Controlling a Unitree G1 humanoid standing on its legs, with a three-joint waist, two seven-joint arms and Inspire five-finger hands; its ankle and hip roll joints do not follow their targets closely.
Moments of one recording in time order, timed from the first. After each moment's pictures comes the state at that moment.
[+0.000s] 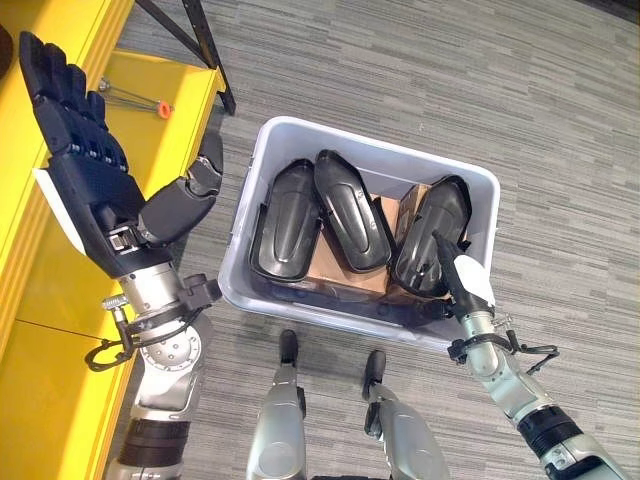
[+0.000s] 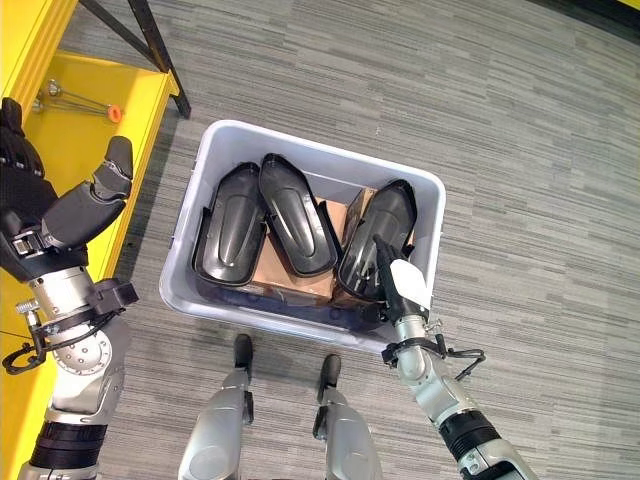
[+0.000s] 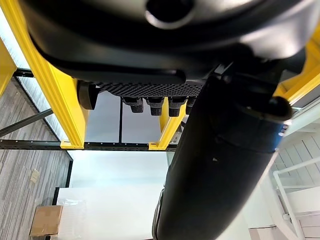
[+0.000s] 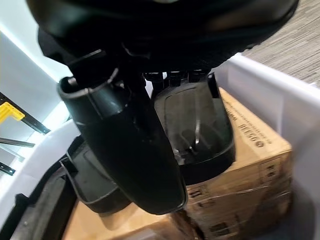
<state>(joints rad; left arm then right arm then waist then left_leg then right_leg) -0.19 0.44 0.03 -0.19 -0.18 -0.54 0.55 -0.31 -0.47 0.38 0.43 -0.30 -0.09 -0.42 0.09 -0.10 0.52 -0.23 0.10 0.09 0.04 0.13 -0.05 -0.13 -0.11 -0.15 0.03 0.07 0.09</state>
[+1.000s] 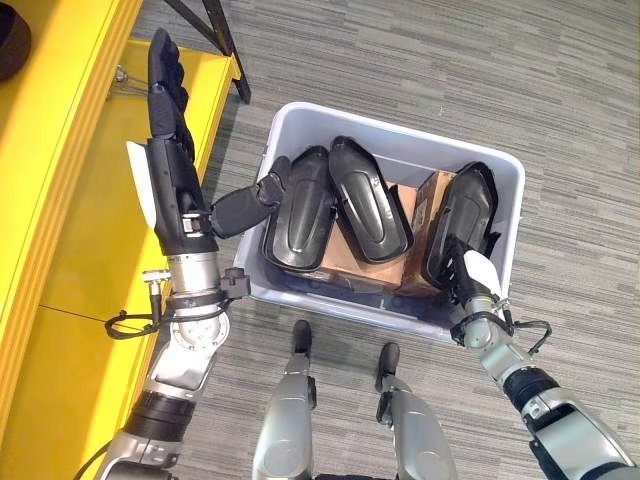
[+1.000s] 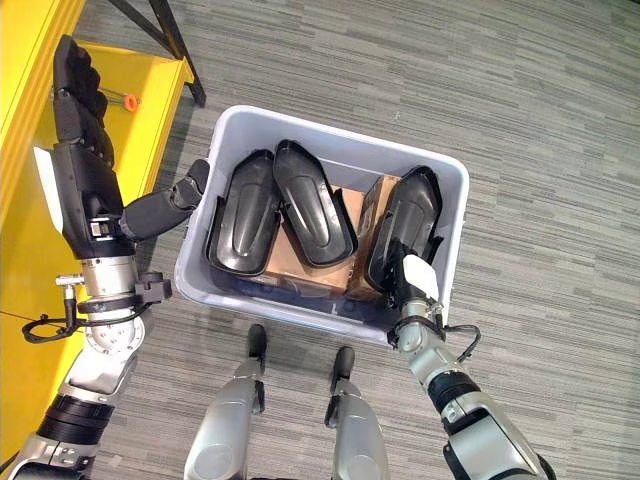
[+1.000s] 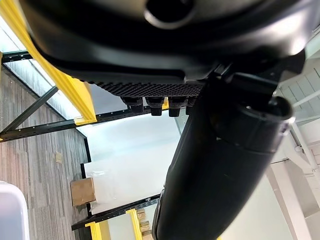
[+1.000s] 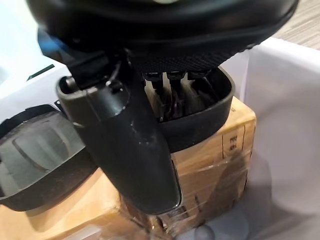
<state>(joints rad) -0.30 0.50 -0.12 -0.05 -0.04 -0.50 0.54 -0.57 -0.45 0.46 0.84 -0.24 0.00 -0.43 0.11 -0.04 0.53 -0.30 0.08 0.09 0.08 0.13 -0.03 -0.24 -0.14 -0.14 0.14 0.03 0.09</state>
